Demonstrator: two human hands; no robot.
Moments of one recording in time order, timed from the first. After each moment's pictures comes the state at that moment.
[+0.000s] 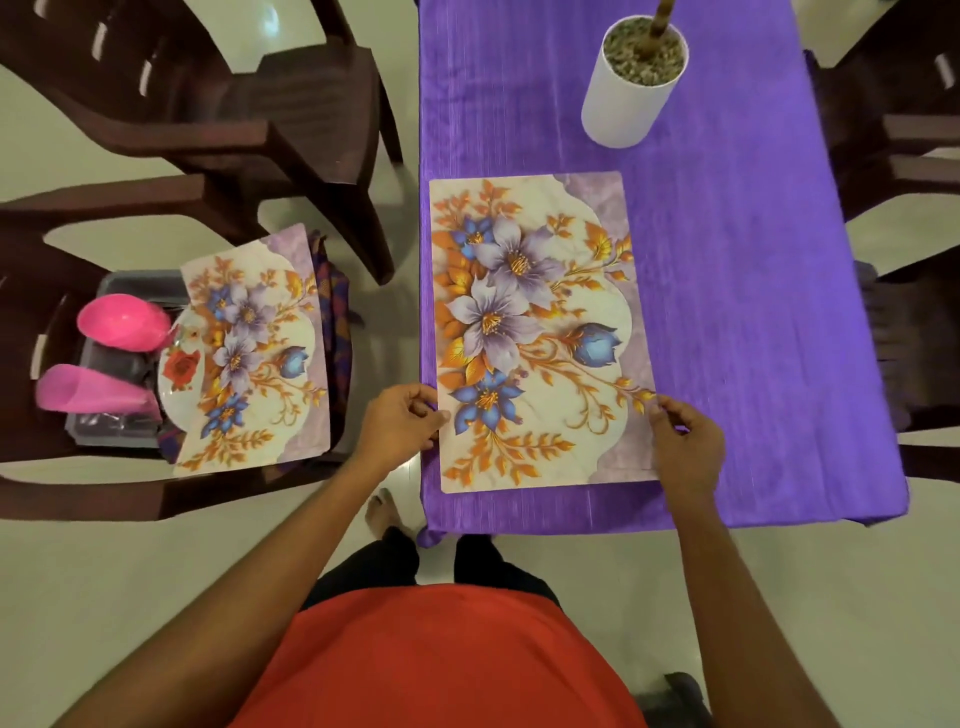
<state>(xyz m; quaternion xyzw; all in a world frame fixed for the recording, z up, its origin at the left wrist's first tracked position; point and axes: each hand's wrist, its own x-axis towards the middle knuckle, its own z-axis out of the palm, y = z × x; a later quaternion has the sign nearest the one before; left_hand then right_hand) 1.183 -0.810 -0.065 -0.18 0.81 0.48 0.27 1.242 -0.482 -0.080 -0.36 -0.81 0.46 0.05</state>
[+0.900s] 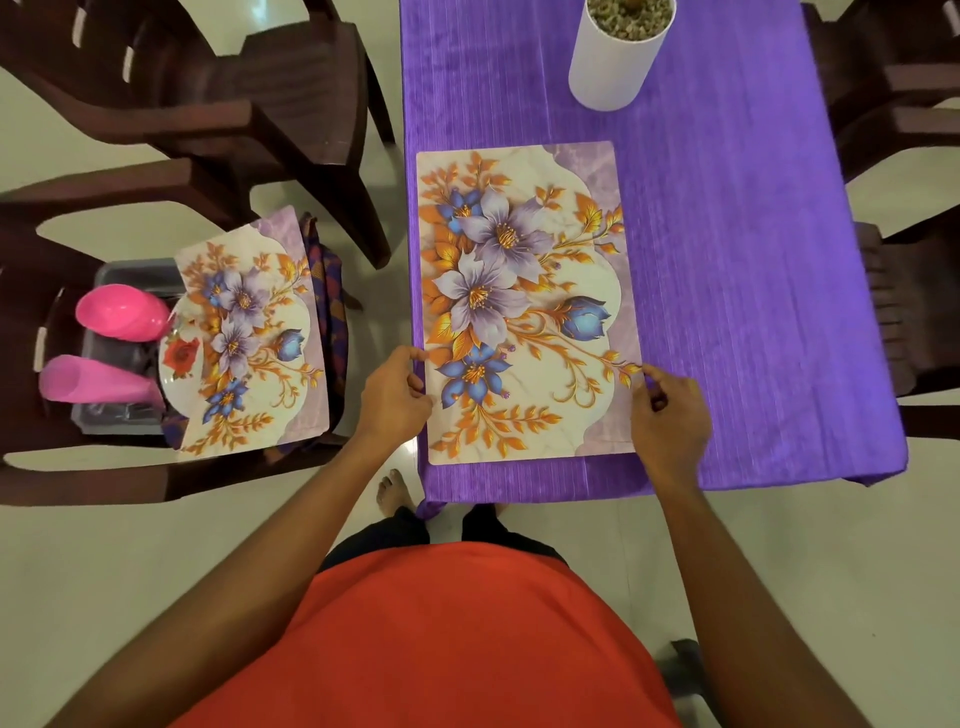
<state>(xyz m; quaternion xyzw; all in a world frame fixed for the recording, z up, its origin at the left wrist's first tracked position) 1.190 -0.805 -0.069 -0.10 0.90 0.38 0.20 1.256 -0.487 -0.093 -0.30 -0.90 0.31 0.04</state>
